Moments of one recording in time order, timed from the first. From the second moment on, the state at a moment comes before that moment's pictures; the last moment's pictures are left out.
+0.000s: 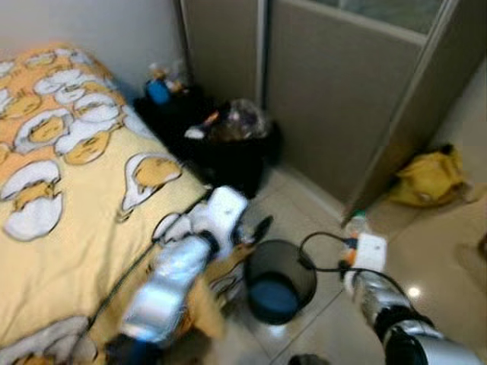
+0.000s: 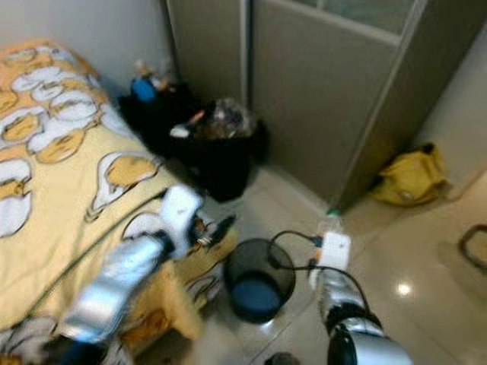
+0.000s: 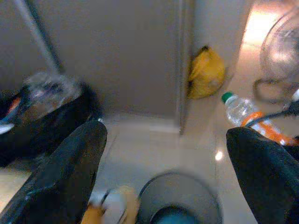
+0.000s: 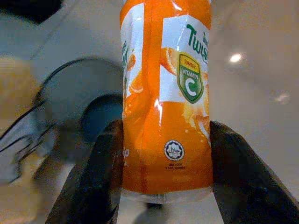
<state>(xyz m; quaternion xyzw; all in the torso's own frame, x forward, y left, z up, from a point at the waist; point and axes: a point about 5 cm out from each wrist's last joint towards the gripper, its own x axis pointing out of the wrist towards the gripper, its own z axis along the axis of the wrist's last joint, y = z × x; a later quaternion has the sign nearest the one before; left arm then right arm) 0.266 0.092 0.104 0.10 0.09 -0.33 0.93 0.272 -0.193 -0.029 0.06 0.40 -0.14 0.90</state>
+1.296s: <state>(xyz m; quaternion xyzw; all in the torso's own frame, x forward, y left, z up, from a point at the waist) 0.258 0.093 0.068 -0.02 0.15 -0.20 0.97 0.260 -0.206 -0.005 -0.04 0.23 -0.12 0.97</state>
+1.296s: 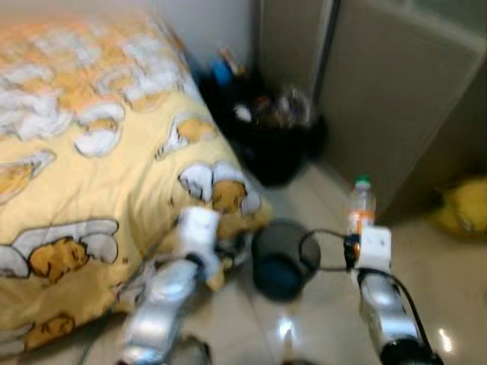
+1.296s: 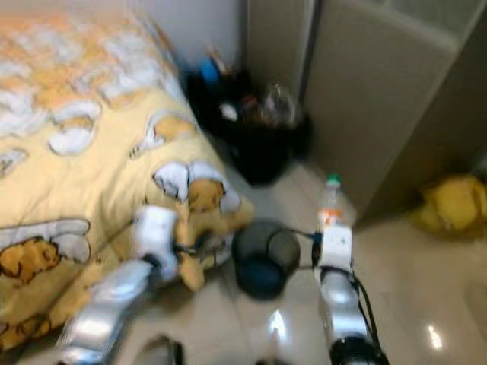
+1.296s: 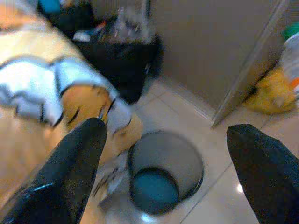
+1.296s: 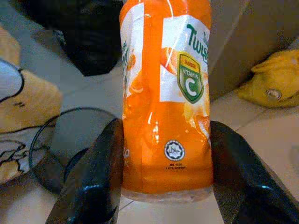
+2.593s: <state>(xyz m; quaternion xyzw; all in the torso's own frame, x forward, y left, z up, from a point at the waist) 0.290 0.068 0.066 0.04 0.10 -0.24 0.96 0.239 -0.182 -0.024 -0.05 0.28 -0.05 0.96</state>
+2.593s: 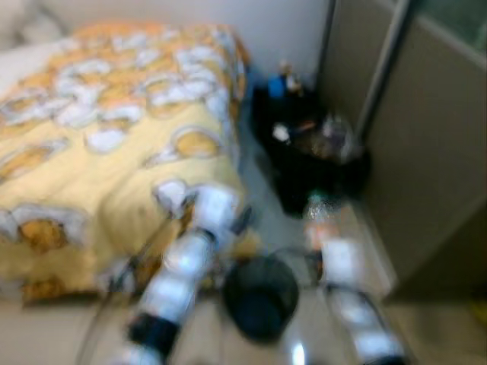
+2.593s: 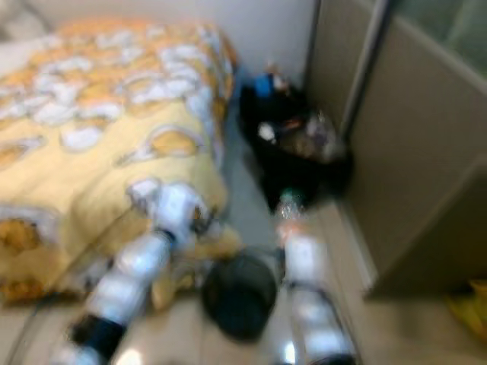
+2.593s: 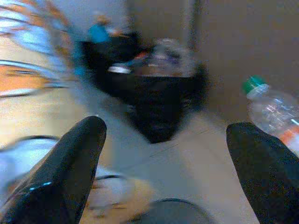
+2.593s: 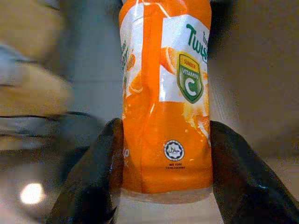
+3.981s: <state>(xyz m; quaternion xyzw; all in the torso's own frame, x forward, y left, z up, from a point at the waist) 0.288 0.071 0.034 -0.06 0.15 -0.18 0.97 0.254 -0.170 -0.024 -0.08 0.29 0.01 0.95</state>
